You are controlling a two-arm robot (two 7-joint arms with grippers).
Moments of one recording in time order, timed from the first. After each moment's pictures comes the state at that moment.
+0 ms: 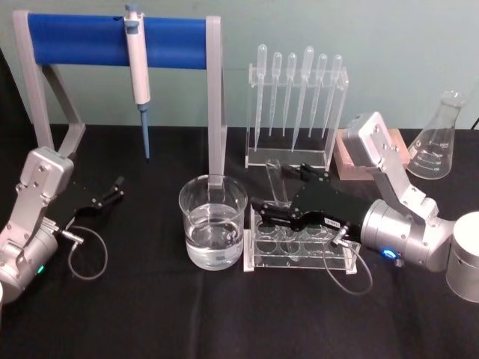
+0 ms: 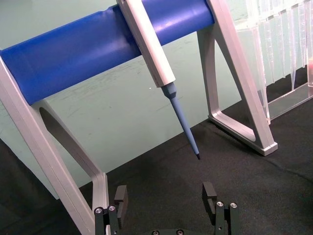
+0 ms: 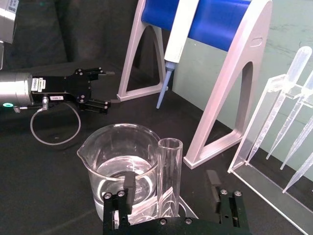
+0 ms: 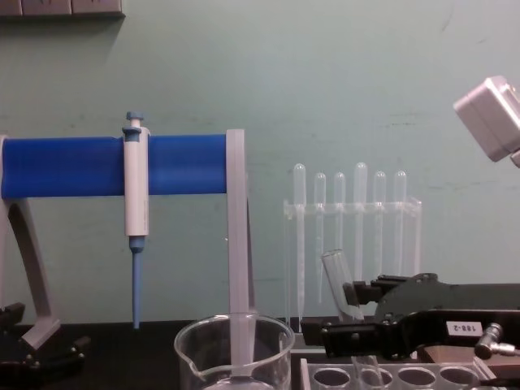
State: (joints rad) left arm -0.20 0.60 0.45 -1.41 -0.25 -0.12 0.03; right arm 0.33 0.51 -0.50 -1.58 0.35 0.17 0.49
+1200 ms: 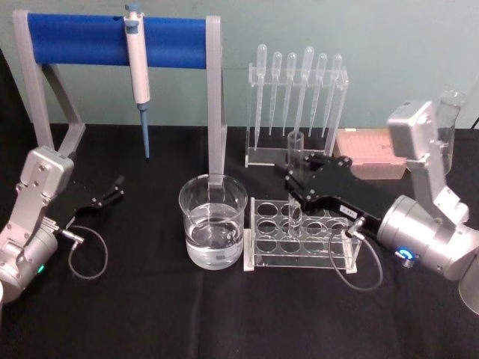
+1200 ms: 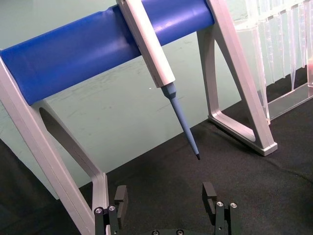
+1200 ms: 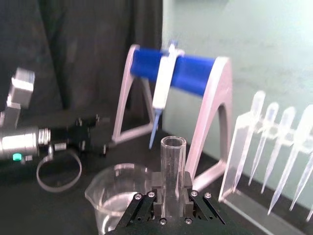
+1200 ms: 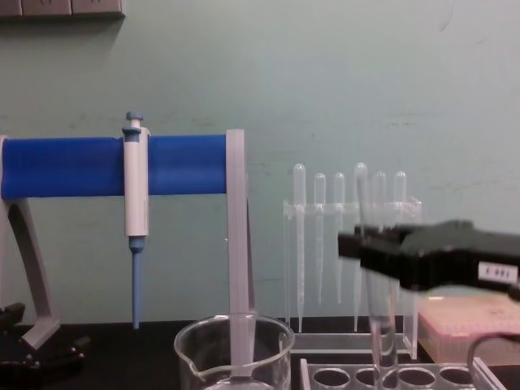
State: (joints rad) left arm -0.20 0.60 0.45 -1.41 -0.25 -0.12 0.03; right arm 0.21 0.50 -0.39 -1.70 0.42 0.09 0.44
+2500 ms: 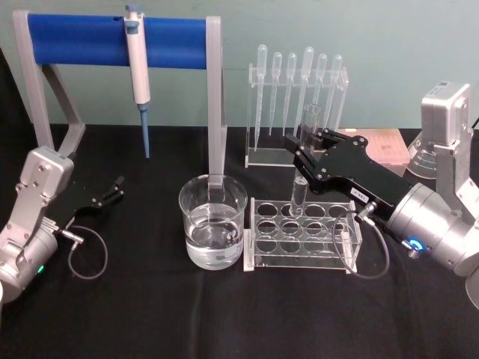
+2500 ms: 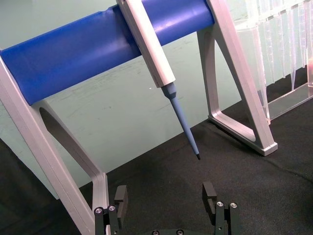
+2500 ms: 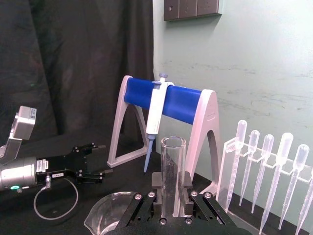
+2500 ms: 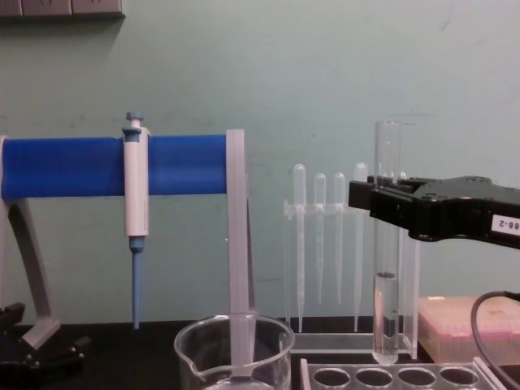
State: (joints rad) left arm -0.20 0.60 0.45 -1.41 -0.25 -0.12 0.03; right arm 0.17 0.49 -0.34 -1.78 0.46 0.07 0.39
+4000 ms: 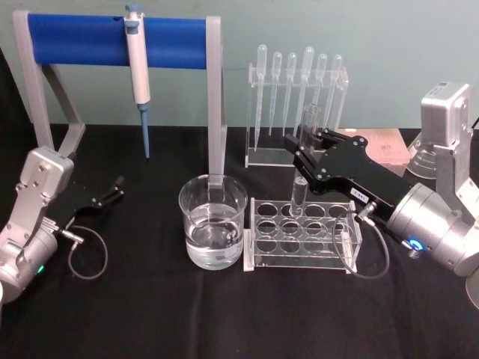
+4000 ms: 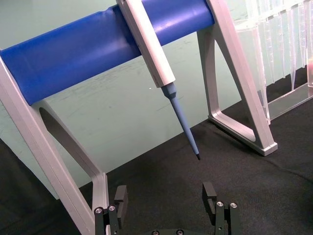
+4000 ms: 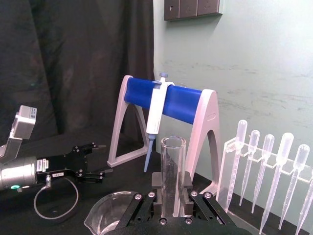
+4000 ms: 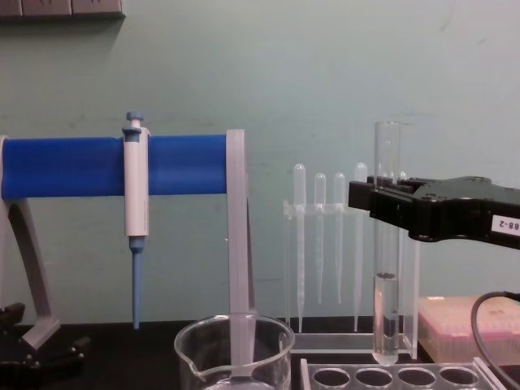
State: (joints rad) left arm -0.20 0.60 0.45 -1.41 -0.25 -0.12 0.03; right arm 0.17 0.49 -0.34 -1.77 0.46 0.07 0.40
